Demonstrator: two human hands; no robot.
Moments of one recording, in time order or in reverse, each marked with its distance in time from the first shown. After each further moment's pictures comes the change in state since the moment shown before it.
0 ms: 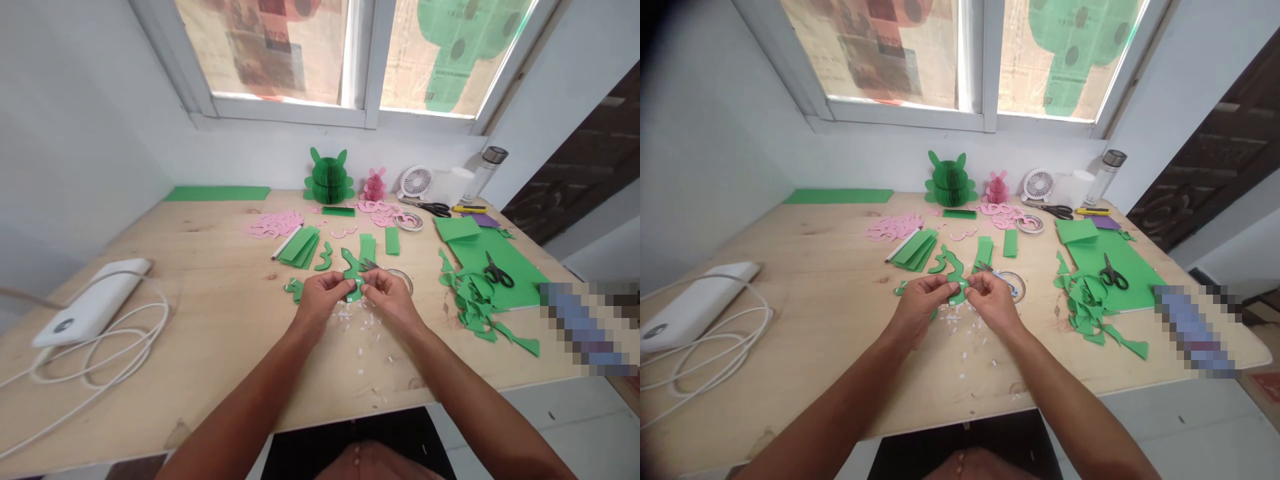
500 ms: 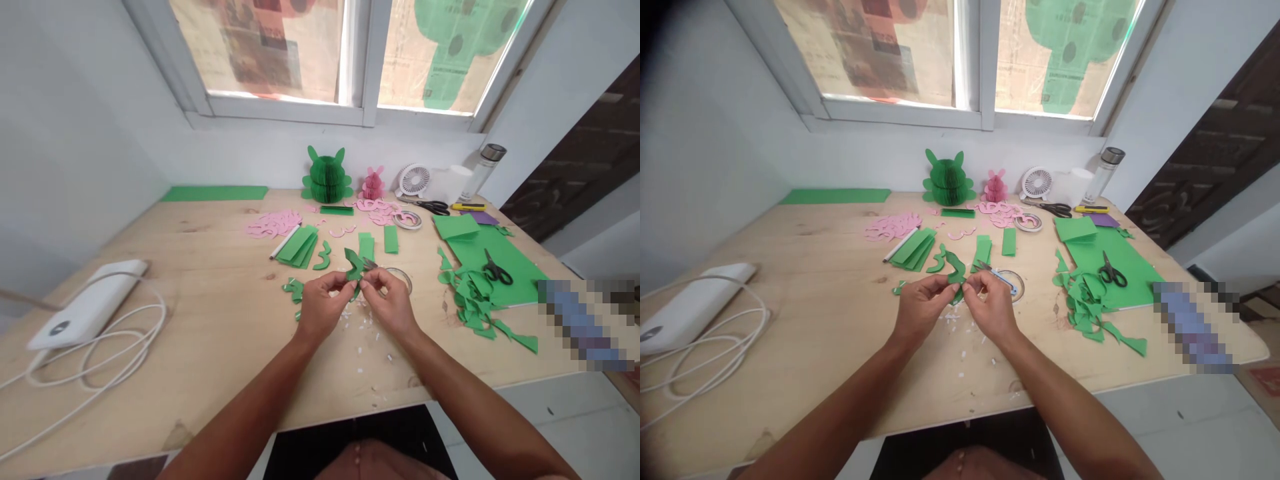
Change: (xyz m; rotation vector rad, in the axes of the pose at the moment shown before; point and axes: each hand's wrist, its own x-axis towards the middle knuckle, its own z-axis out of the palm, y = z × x) left_hand -0.005 -0.007 -0.001 0.303 0.027 0.296; right_hand -0.006 -0.006 0.004 -0.230 0.129 -0.228
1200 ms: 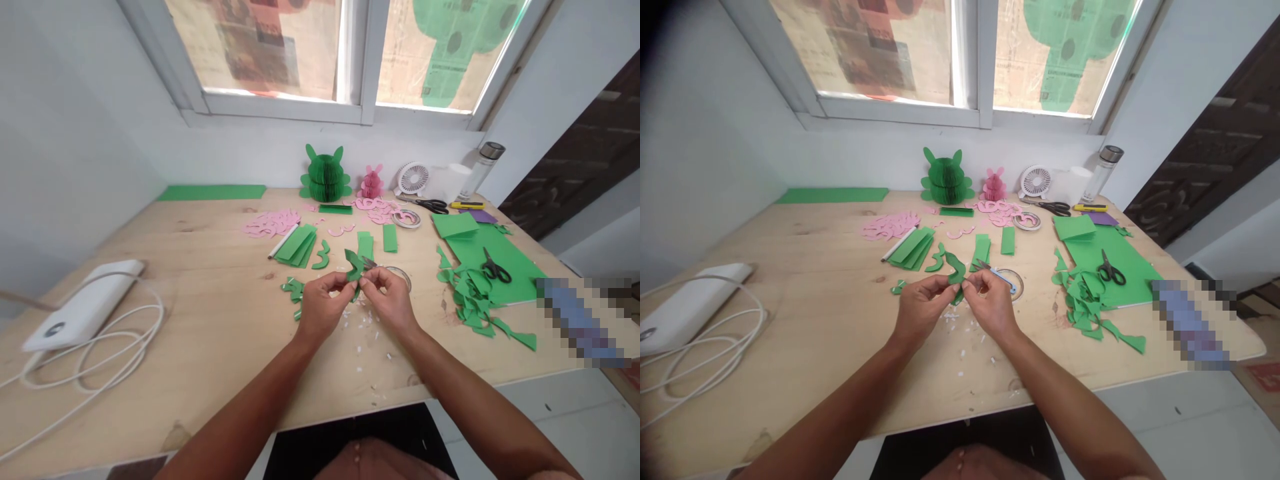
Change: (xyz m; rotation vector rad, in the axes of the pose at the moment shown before) left_hand -0.001 -0.004 0.002 0.033 0.000 0.028; right_hand 0.002 0.000 0.001 0.061 0.007 0.119
